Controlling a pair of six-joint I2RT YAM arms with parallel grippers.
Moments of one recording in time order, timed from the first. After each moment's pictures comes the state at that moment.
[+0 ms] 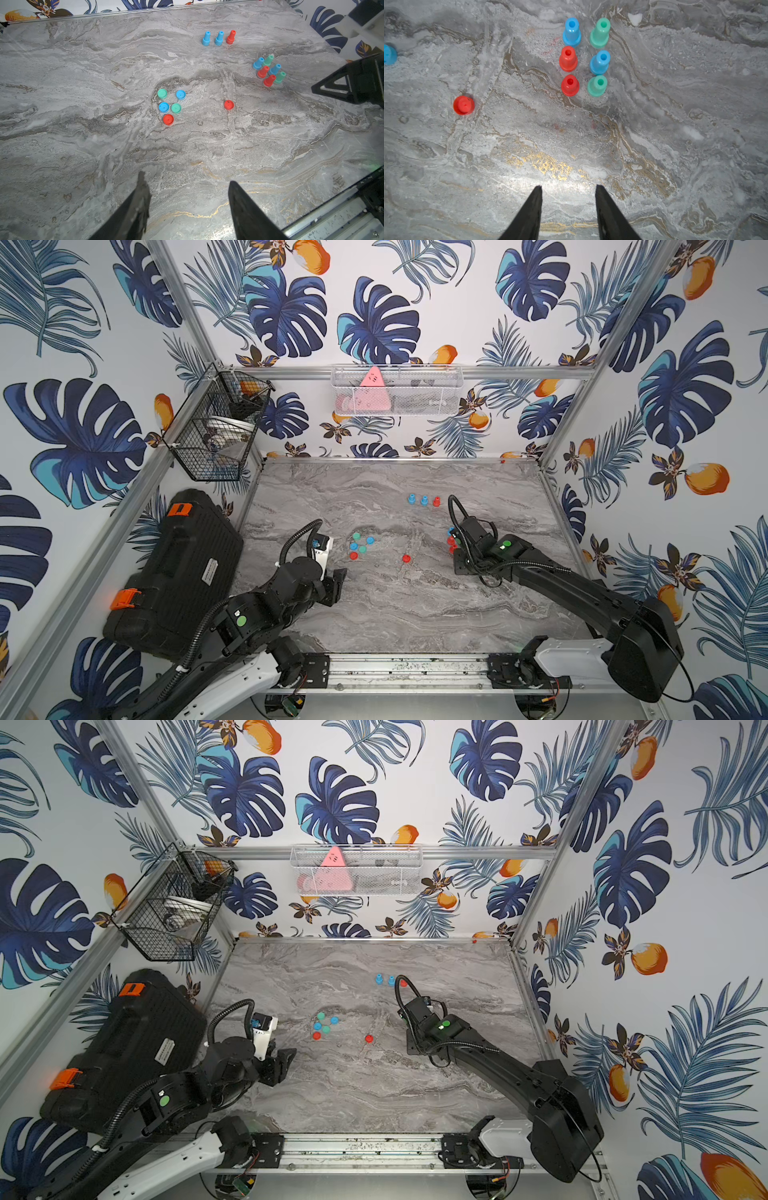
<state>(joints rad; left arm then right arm) -0.75 0.59 0.80 -0.89 -0.31 -0.39 0.68 1.32 0.97 -0.83 0.29 0.57</state>
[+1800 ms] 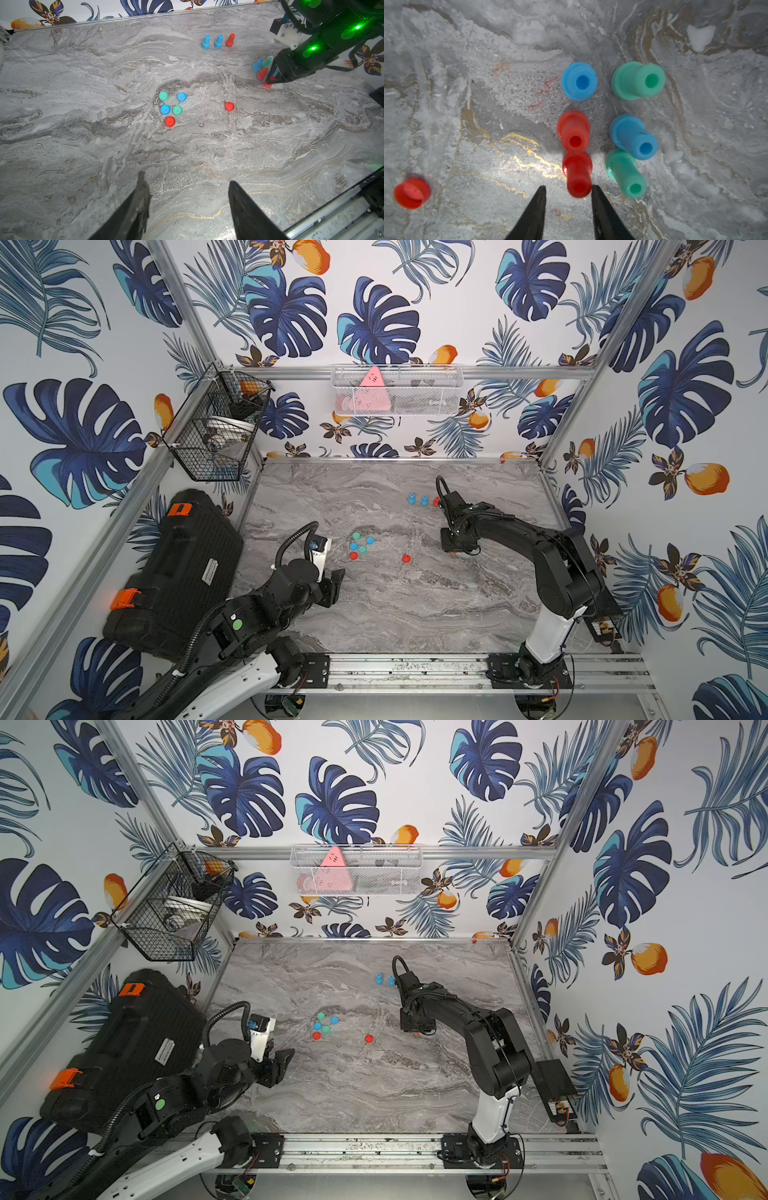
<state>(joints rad) -0.75 0.57 0.79 -0.89 -0.32 -0.36 0.49 1.83 1.24 -0.77 0.15 0.45</state>
